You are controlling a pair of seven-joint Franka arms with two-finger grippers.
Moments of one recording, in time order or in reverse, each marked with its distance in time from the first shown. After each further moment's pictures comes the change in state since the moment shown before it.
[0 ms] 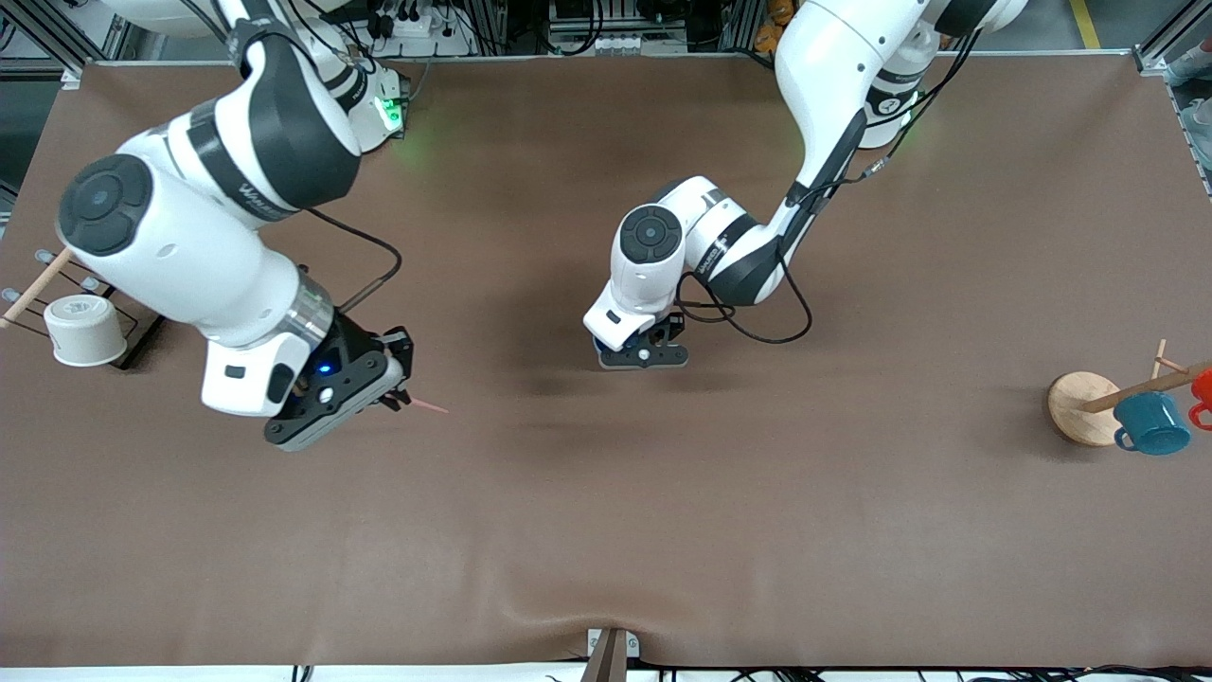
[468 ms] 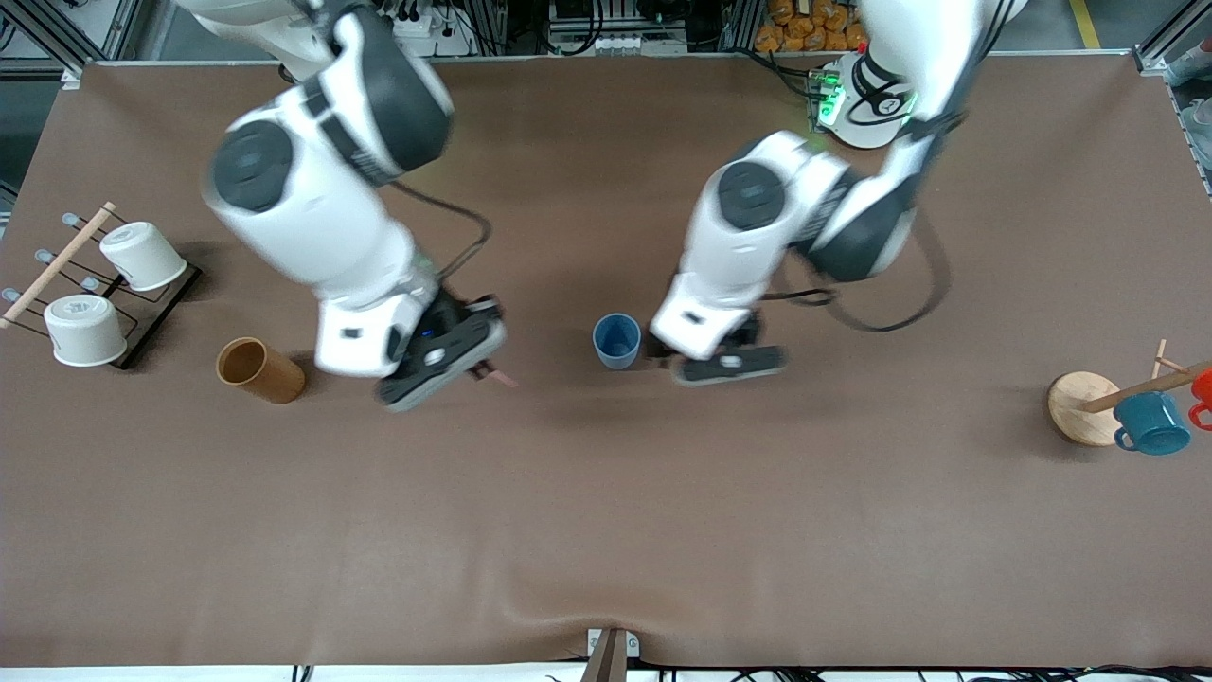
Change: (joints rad) left arm 0.168 -0.240 0.012 0.035 0.001 -0.185 0.000; right arm 0.156 0.001 0.008 -0.031 -0.008 0.063 0.174
